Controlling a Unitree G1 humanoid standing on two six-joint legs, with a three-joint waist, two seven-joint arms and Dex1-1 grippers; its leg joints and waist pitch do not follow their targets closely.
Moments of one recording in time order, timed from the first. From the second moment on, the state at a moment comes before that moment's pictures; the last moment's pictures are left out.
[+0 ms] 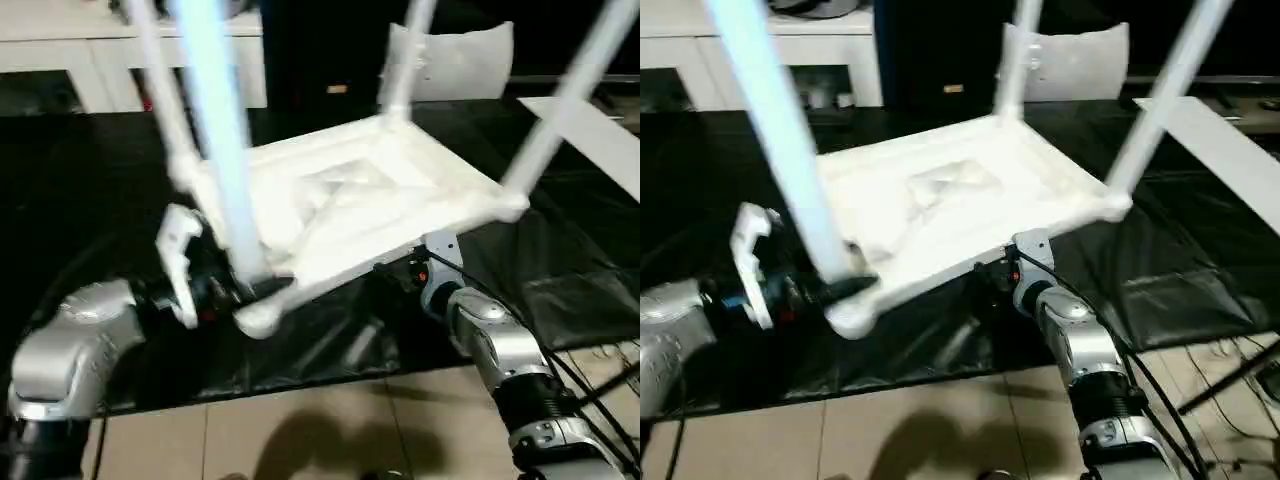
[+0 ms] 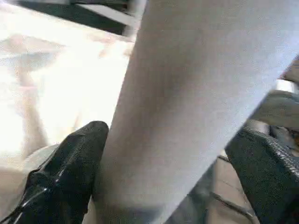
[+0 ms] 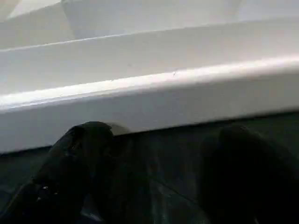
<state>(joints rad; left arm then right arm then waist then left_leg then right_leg) -0.23 0.47 0.03 -0.18 -0.52 0.67 -0.95 -0.47 -0.16 0.04 0.58 0.14 0.27 0.36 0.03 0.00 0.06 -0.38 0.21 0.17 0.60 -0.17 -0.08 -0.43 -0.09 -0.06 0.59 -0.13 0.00</state>
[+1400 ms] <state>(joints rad) -0.45 0.13 -0.19 0.07 -0.26 0.31 -0.63 -0.44 -0.21 0.01 0.58 0.08 0.16 0.43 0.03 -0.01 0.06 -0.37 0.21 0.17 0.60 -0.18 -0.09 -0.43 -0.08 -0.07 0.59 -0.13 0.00</state>
